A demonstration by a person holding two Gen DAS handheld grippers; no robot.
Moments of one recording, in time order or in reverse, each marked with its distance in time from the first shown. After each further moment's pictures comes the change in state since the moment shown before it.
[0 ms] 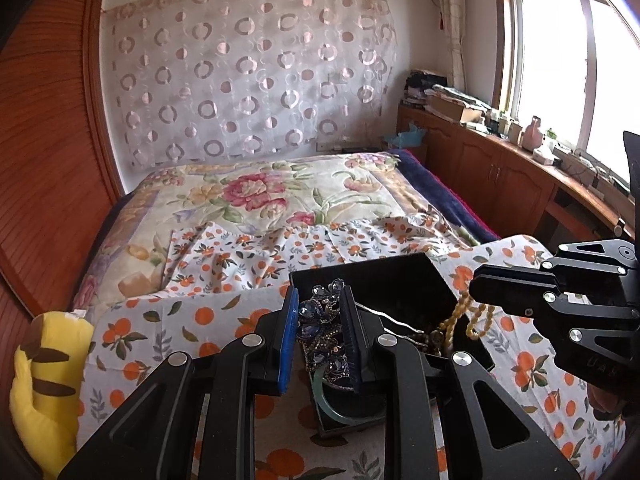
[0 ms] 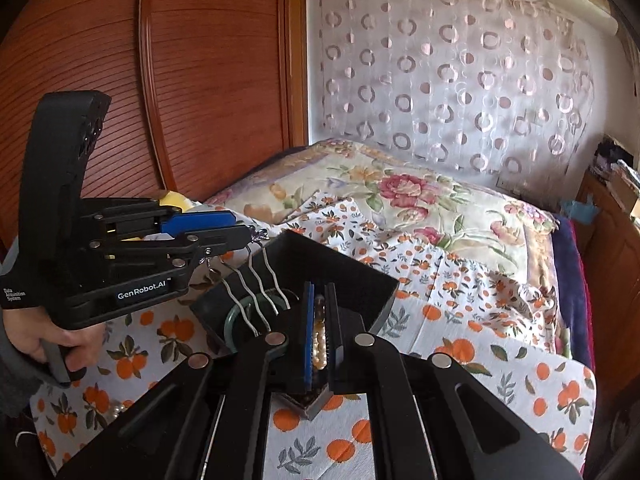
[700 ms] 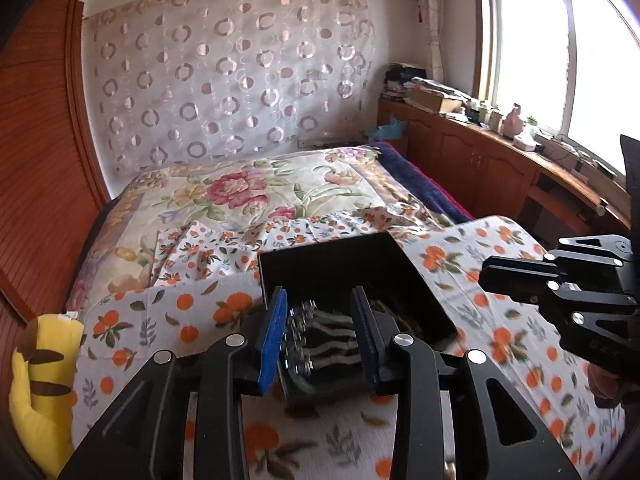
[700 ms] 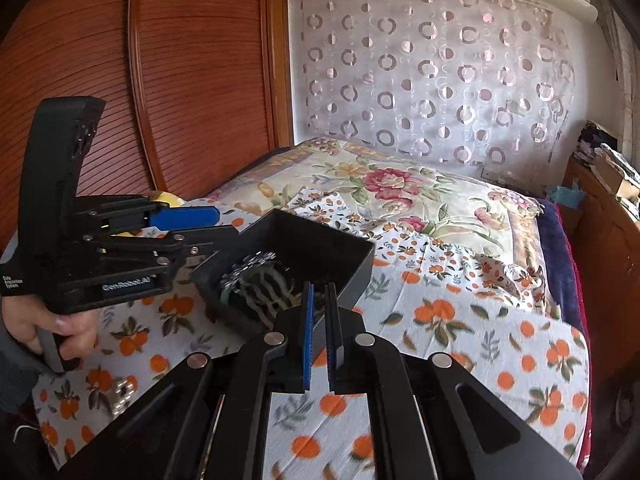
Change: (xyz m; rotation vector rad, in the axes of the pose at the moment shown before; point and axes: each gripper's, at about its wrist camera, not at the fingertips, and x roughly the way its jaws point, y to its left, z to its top) left arm -0.027 -0.019 -0.017 0.051 0.005 -0.055; right arm -0.039 -0.003 -0.034 0.049 -0.017 -0.038
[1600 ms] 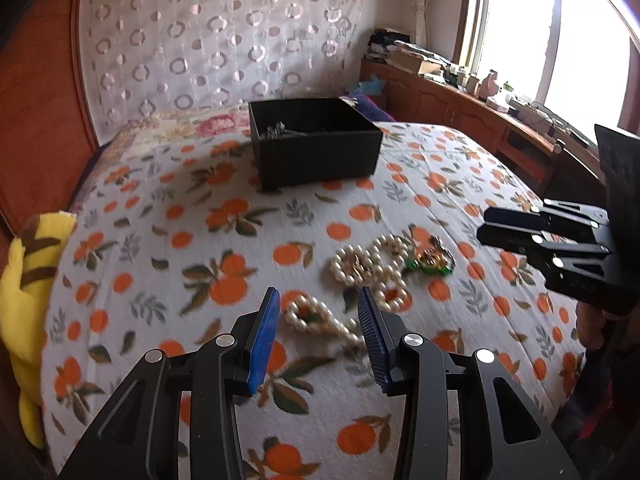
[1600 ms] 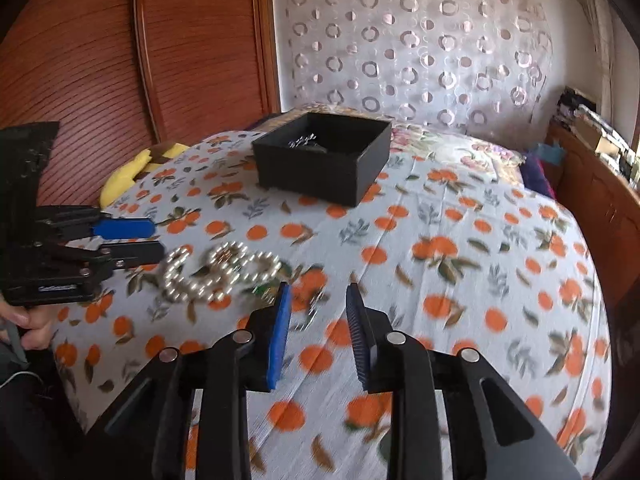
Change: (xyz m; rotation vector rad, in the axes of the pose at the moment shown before) left arm -0.082 -0.018 -0.137 -0.035 0.150 -0.080; right arm -0.059 0.060 -0.122 0.068 0.091 -0.051
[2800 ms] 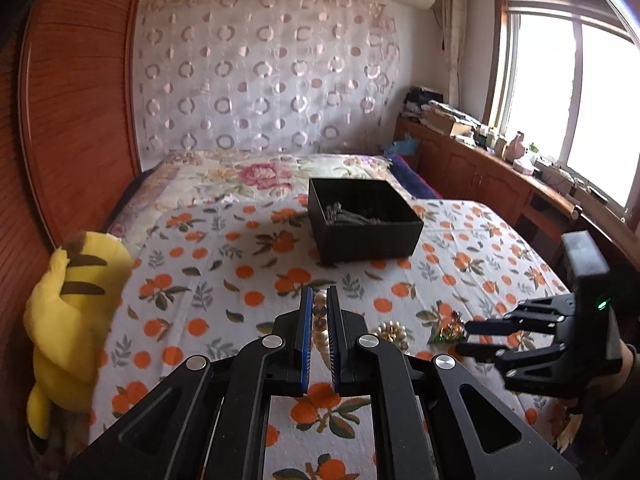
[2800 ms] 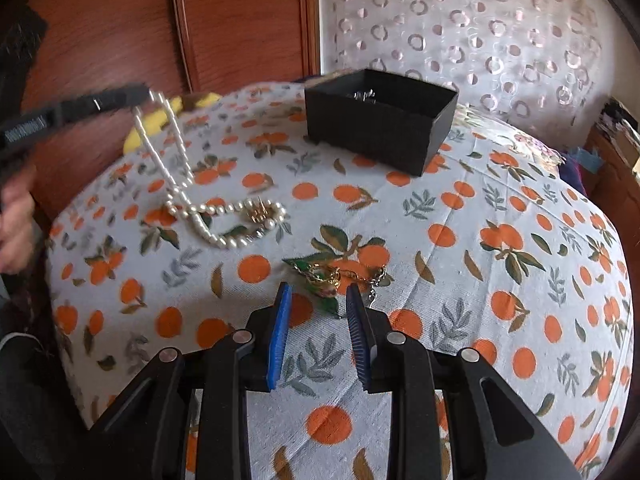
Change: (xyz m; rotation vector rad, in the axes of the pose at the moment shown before) left arm -0.061 0.030 0.024 -0.094 -0.217 0.105; right arm 0.040 0.027 0.000 -0.139 0.148 0.079
